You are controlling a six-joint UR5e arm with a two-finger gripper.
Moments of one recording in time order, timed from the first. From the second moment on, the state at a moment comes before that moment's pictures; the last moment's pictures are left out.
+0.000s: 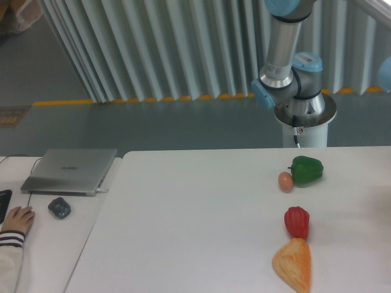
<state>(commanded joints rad) 2.74 -1.89 -1.51 -1.17 1.75 1.31</state>
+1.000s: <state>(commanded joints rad) 2.53 -1.83 -1.53 -1.40 1.64 1.30</state>
